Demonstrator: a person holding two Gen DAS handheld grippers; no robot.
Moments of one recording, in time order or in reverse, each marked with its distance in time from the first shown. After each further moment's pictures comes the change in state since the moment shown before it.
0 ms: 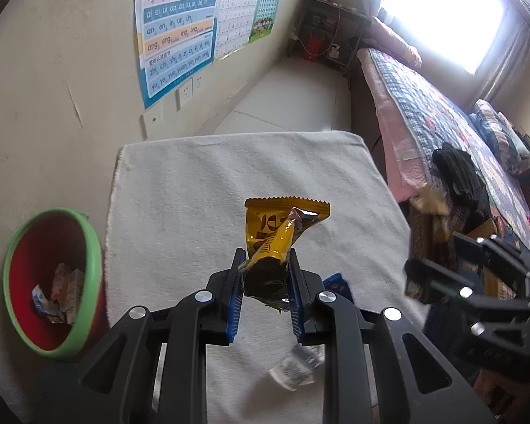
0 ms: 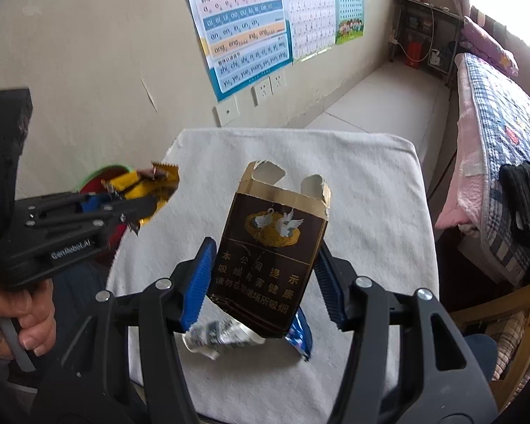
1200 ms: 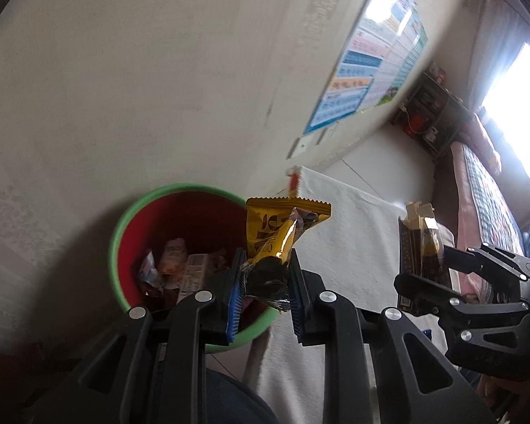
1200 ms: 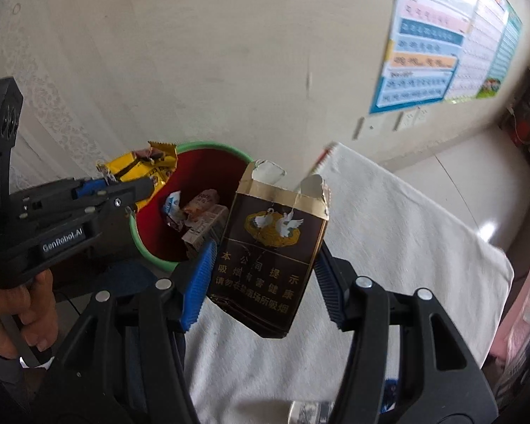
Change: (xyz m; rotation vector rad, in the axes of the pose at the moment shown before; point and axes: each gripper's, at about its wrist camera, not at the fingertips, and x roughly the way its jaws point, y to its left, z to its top) left arm -0.078 0.212 -0.037 -0.438 -0.155 0.200; right arm 0.081 0.223 0.083 -0.431 0.148 0.229
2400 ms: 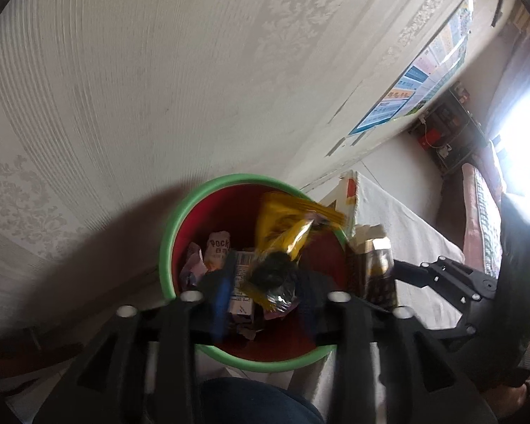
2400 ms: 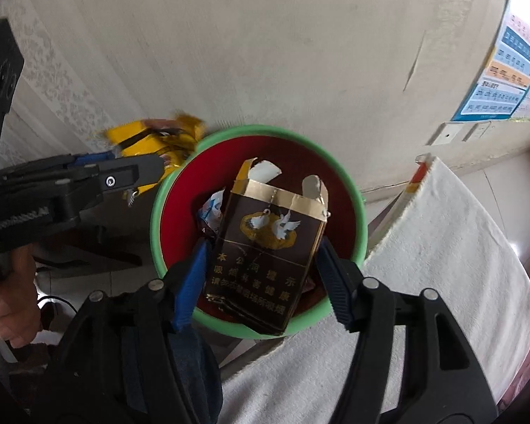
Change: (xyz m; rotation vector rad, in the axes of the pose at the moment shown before) left arm 0.036 0.107 0.019 -0.136 0.078 -0.028; right arm 0.115 0.073 0.034 -0.113 0.111 0.103
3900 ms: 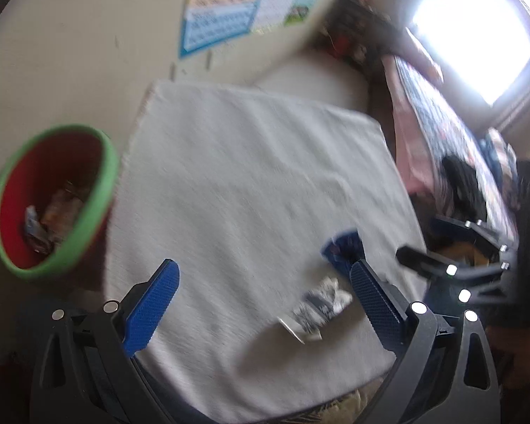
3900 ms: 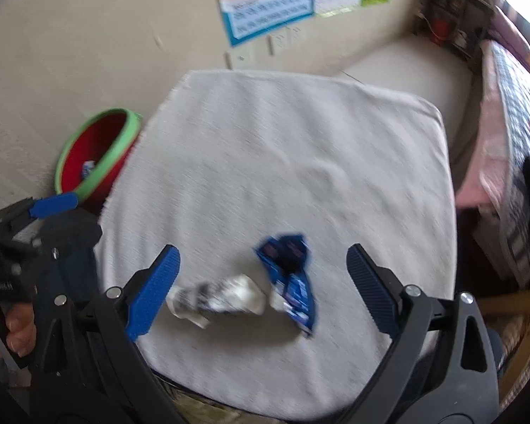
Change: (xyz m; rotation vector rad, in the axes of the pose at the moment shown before) left arm 0.024 -0.253 -0.176 0.415 0.188 -0.146; right arm -0.162 -0.179 -0.287 0.518 -0.075 -0.248
